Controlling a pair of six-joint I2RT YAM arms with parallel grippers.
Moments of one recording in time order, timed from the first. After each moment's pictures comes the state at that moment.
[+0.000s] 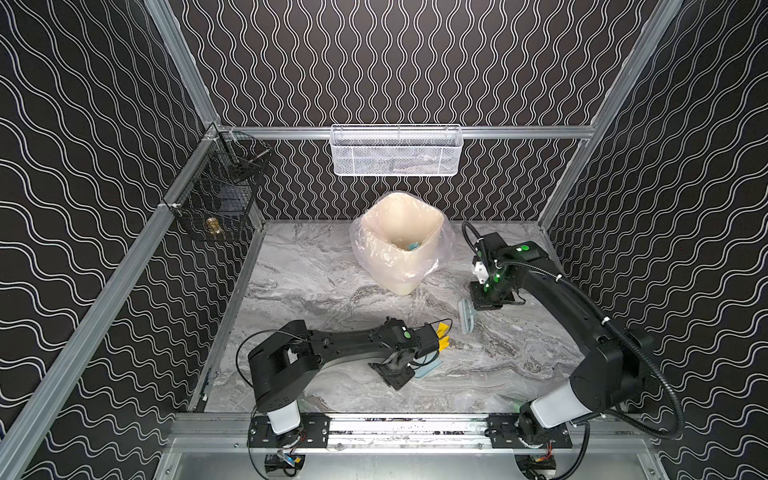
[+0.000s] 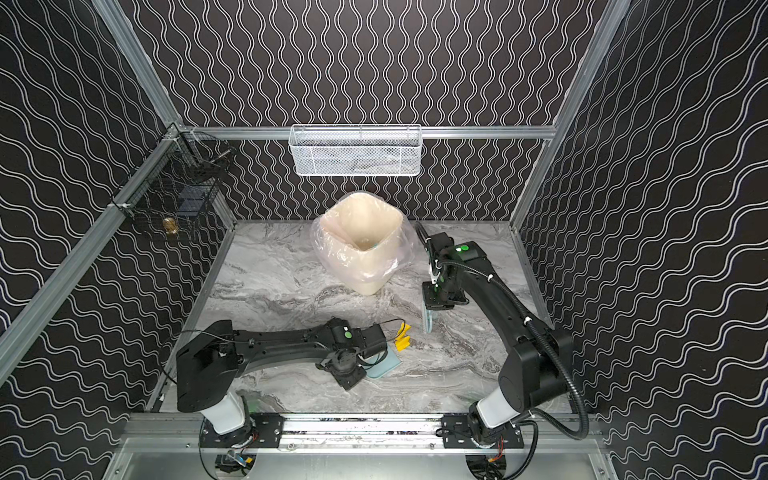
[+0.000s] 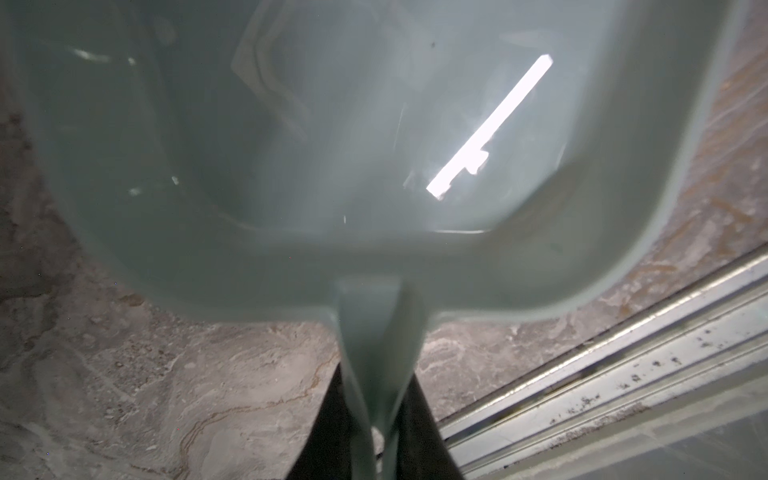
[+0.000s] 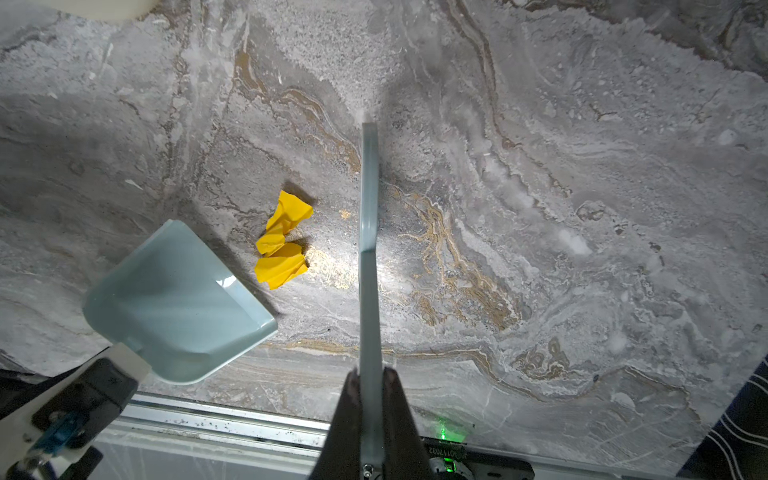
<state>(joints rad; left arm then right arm) -1.15 1.74 1.14 -1.01 -0.07 -0.28 0.39 1.57 1.43 -1.31 -0.03 0.24</state>
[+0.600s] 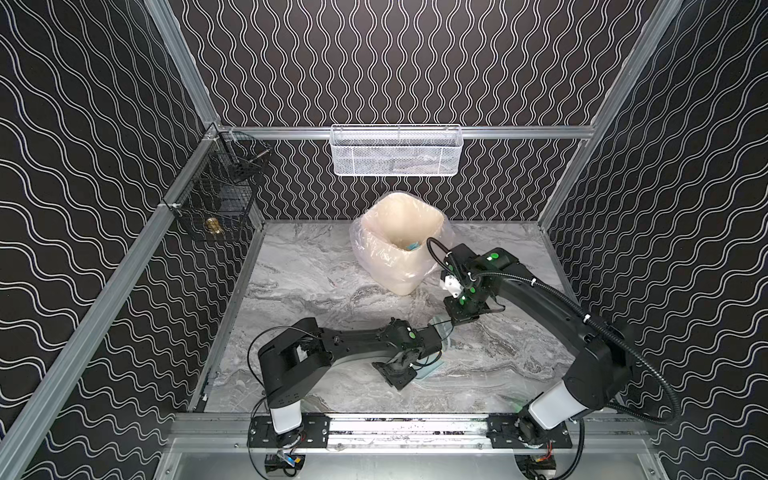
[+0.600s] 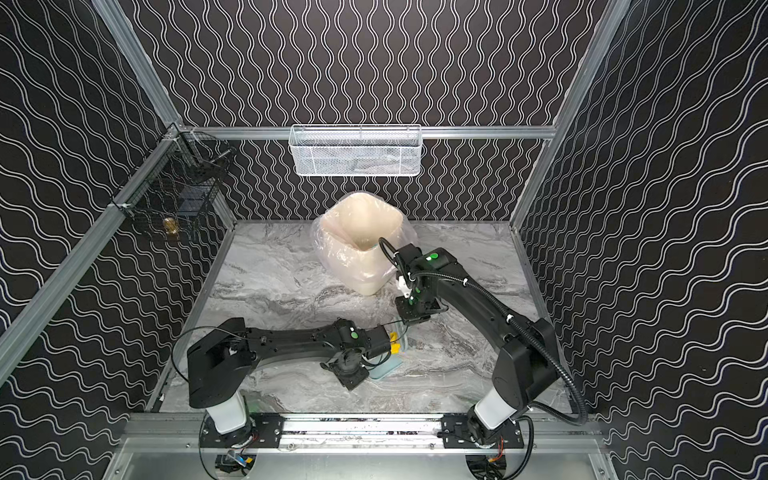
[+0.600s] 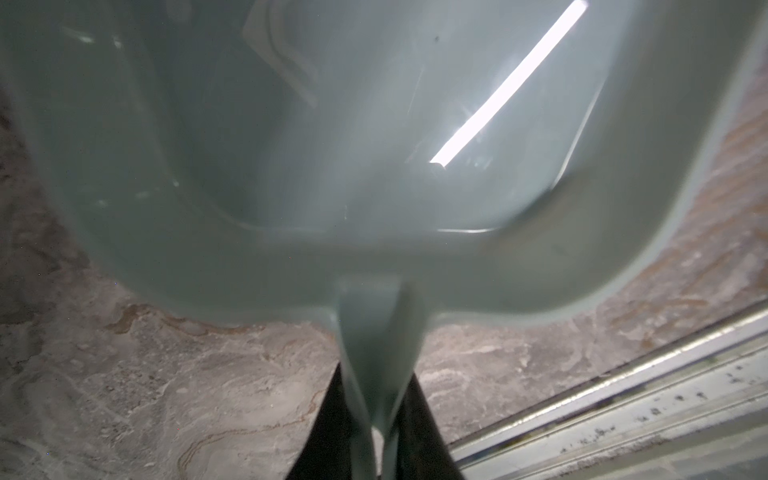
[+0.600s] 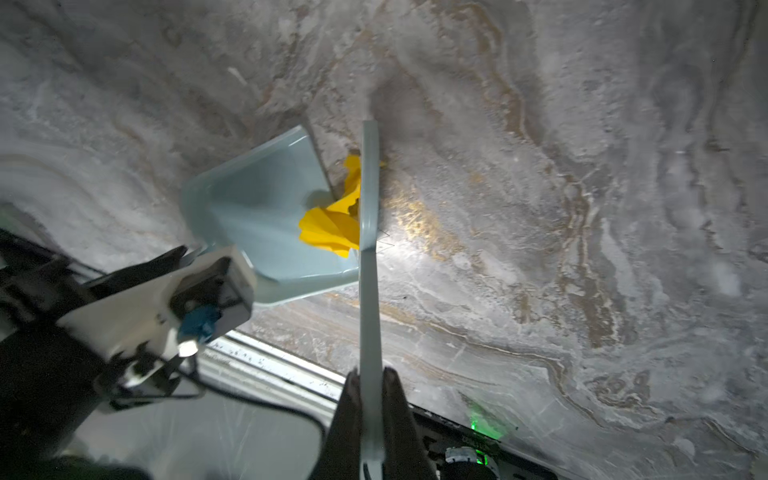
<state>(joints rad) -1.15 1.79 1.16 -1.00 -0.08 -0.28 0.60 1.59 1.43 -1.34 -0.18 0.23</state>
